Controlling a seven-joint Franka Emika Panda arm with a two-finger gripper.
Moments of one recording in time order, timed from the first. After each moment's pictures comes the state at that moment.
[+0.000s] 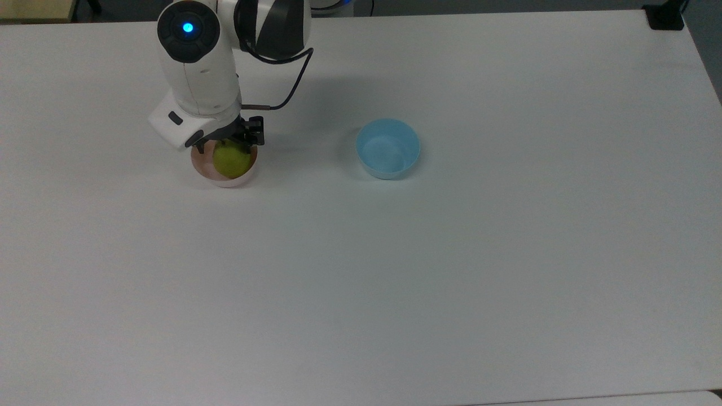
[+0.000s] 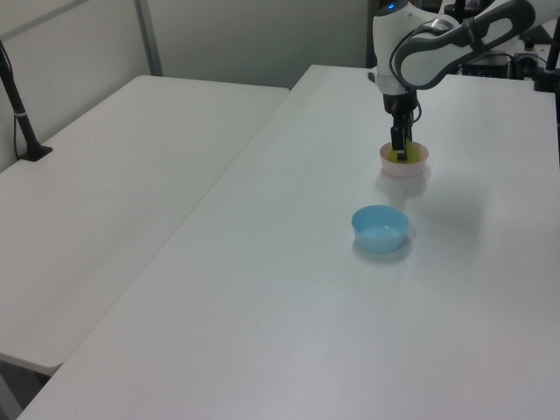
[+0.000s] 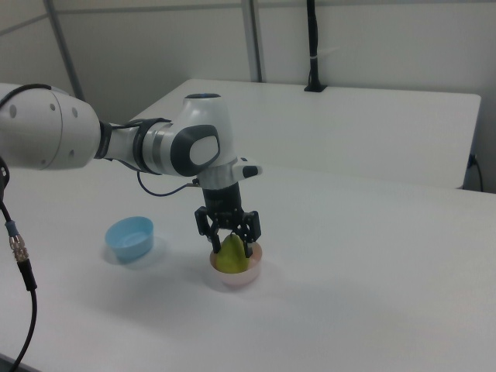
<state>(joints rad) -0.12 0.34 -0.04 -1.80 -0.15 2.03 -0.17</state>
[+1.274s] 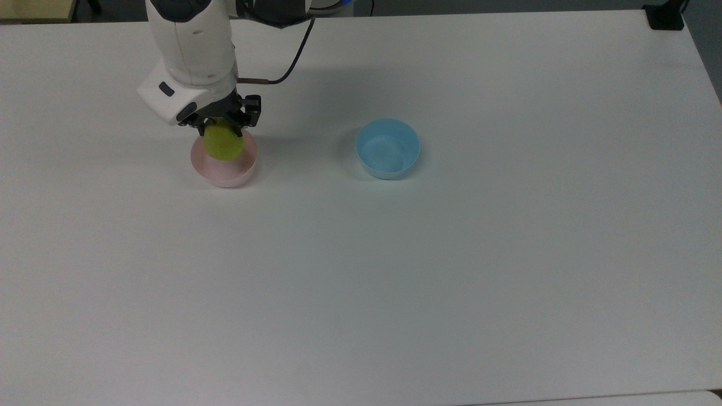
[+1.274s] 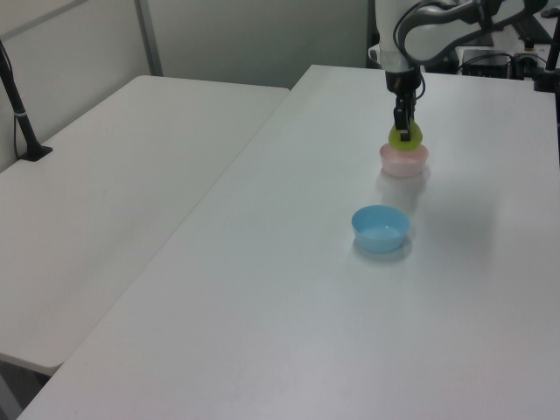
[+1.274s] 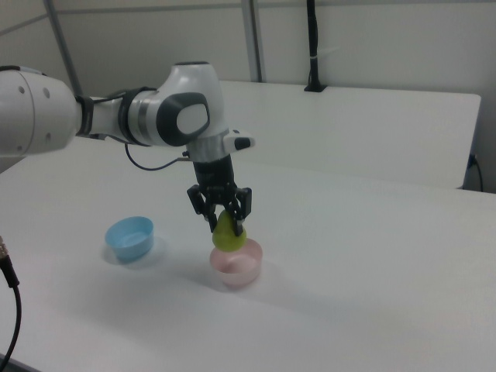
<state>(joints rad) -0.11 0.26 -0.03 -1.75 -0.15 1.92 -0.17</state>
